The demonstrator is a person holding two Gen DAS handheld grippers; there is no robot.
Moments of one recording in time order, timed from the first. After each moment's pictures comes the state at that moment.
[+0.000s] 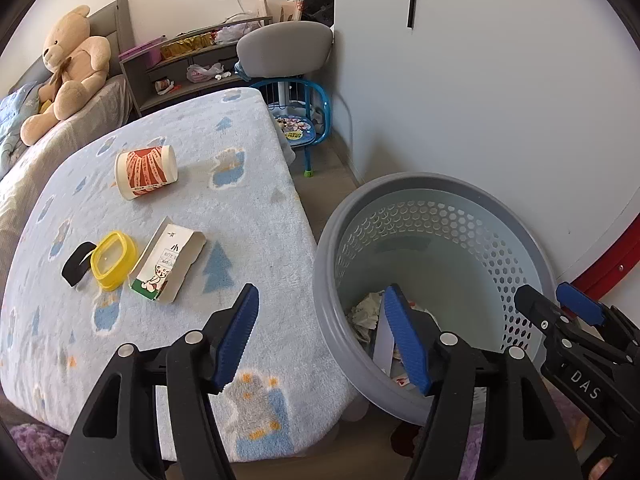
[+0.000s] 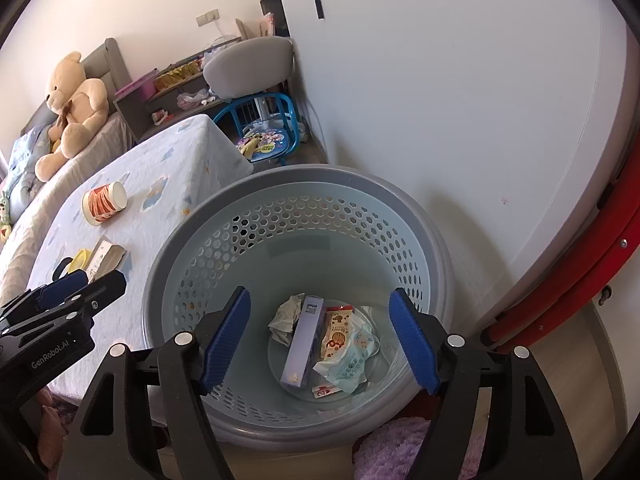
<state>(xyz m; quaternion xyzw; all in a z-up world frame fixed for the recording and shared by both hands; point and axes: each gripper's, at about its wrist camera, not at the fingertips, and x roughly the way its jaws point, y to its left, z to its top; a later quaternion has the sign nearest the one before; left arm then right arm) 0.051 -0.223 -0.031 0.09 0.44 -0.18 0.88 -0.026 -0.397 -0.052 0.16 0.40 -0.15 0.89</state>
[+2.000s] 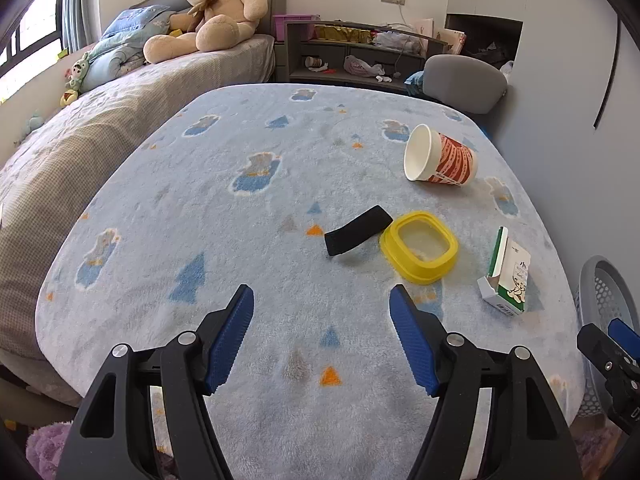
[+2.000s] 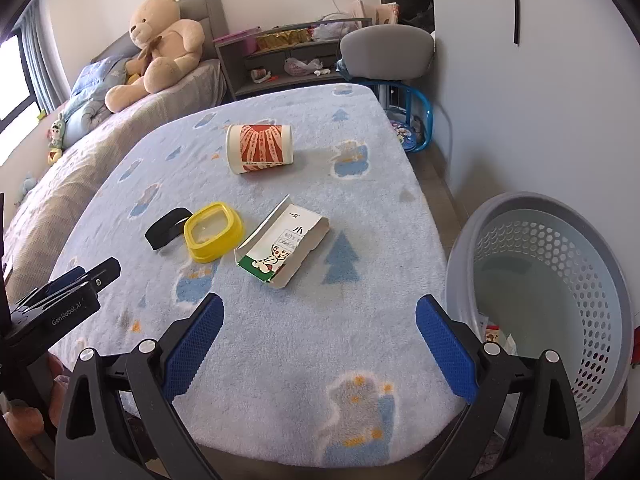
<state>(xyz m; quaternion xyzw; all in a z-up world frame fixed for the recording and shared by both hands) 0.116 0.062 -0.048 -0.02 0.43 0.00 0.90 0.077 -0.171 -0.046 0.09 0.42 -0.01 0.90</state>
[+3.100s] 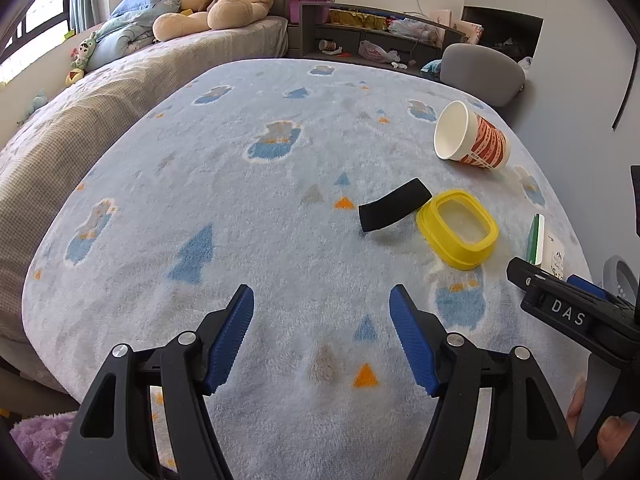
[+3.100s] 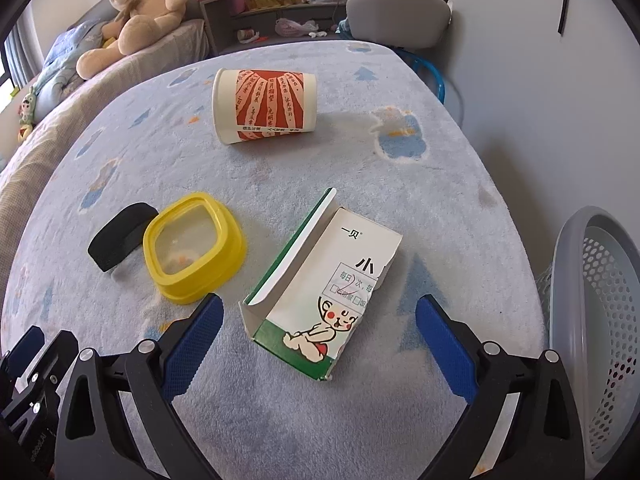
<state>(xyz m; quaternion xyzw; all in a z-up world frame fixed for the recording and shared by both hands) 0.126 0.080 -0.080 -0.03 0.45 0.02 0.89 0.168 -0.127 -0.100 0.06 0.48 -0.05 0.88</state>
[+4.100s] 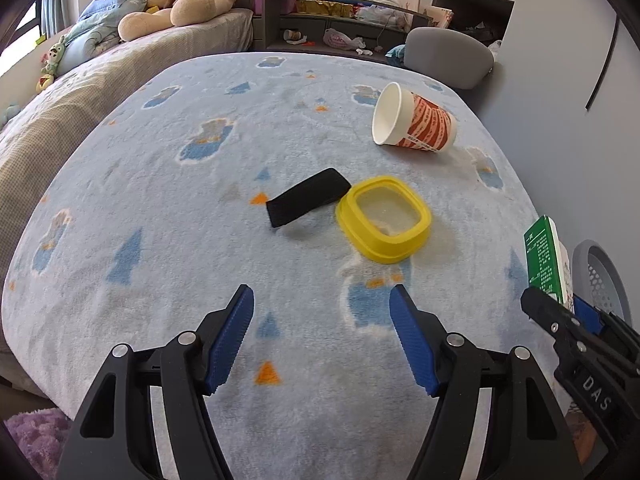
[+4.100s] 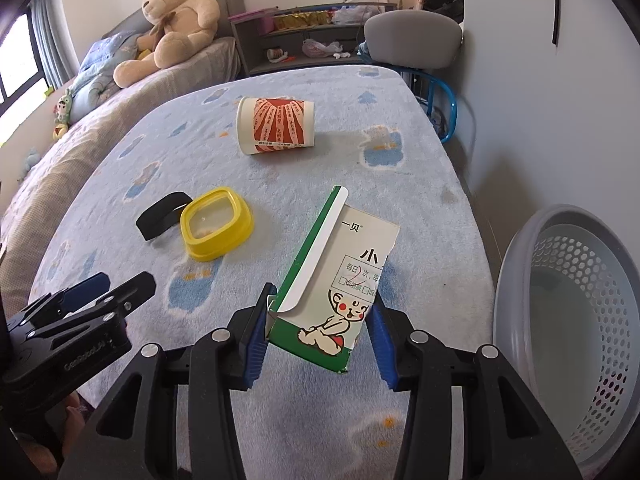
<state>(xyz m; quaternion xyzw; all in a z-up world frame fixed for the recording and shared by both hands) 0.132 0.025 -0.075 -0.03 0.47 -0.04 0.88 0.109 -0.159 -0.069 0.07 0.44 0.02 0.89</state>
